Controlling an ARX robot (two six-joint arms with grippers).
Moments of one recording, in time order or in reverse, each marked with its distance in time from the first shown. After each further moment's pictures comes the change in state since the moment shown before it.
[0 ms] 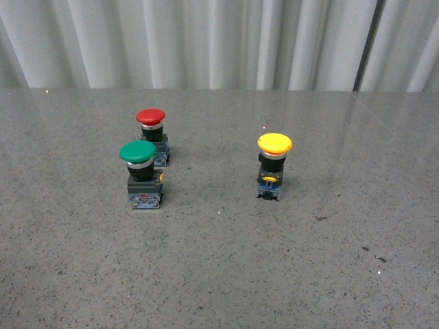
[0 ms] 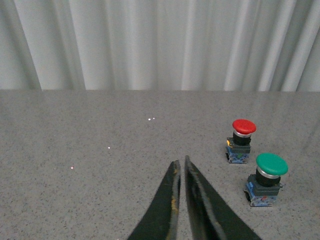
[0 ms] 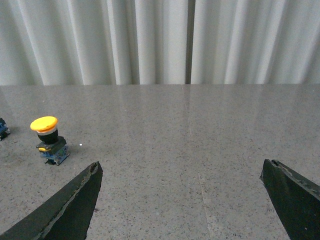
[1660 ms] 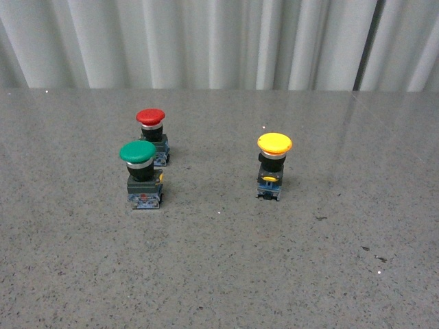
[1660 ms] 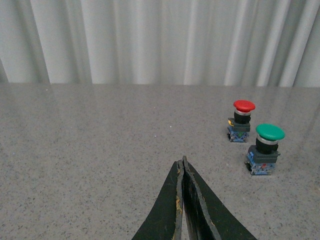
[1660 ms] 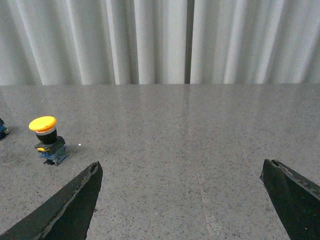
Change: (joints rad) left arm 0.121 -0.585 -0.174 -0.389 0.126 -0.004; right arm 0.000 0.000 0.000 -0.001 0.000 0.000
